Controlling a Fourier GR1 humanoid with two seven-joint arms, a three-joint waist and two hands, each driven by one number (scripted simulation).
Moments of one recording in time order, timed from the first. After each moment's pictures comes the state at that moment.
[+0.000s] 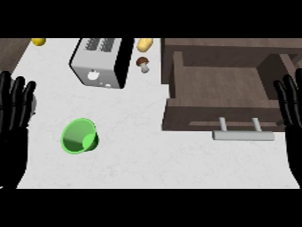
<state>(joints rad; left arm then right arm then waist) 0.01 0.06 -0.02 -2.10 0.00 0.02 -0.05 -0.01 -0.09 0.02 -2.10 0.00 -0.01 0.01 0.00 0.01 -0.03</state>
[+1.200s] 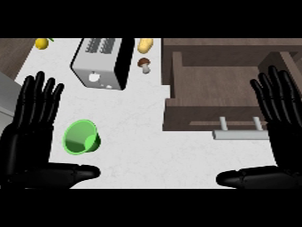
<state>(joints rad) -0.01 0.01 -0.05 -1.99 0.13 0.02 0.01 -0.05 -0.06 0.04 -2.06 -0.08 0.06 0.10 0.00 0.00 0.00</state>
